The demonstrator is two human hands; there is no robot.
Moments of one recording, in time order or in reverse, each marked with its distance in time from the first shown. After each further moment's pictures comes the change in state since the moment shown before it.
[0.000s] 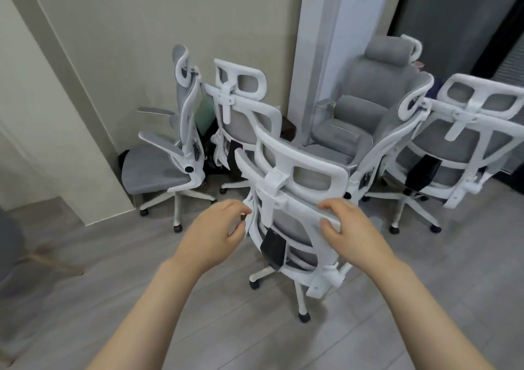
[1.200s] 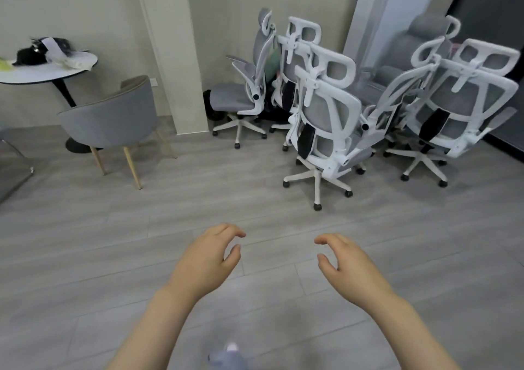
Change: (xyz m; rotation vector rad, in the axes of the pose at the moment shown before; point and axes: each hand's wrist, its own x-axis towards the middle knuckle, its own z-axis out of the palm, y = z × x) left_hand -0.783 0.302 -0.017 -0.019 0.008 -0.312; right_hand -0.774 -0.109 -0.002 -0.034 -0.283 -0.126
